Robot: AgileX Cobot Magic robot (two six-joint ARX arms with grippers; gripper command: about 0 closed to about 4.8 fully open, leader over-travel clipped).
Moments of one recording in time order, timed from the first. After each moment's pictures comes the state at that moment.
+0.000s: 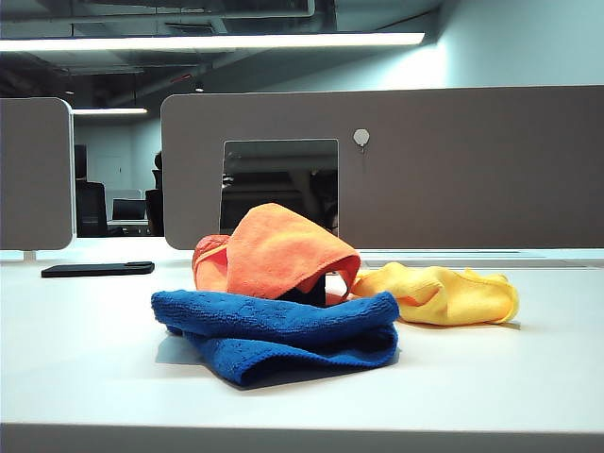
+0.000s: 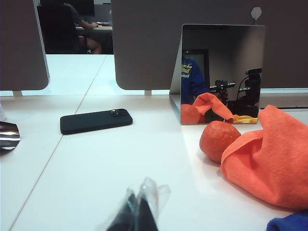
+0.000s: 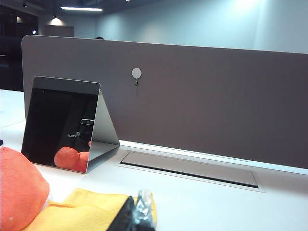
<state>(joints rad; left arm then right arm) 0.00 0.09 0.01 0.15 0.16 -0.01 0.05 0.00 0.01 0.28 -0.13 -0.05</state>
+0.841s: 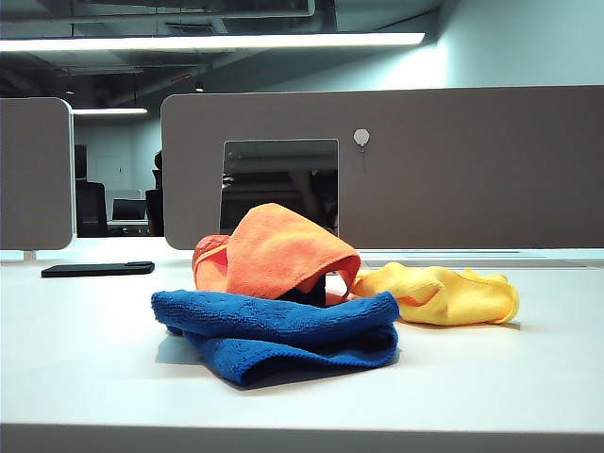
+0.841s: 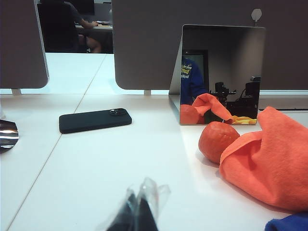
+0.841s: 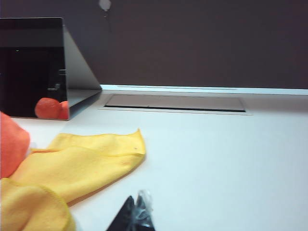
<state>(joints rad) 0.00 0.09 0.01 0.15 0.16 -0.02 0.05 0.00 0.01 0.04 -0.04 0.02</state>
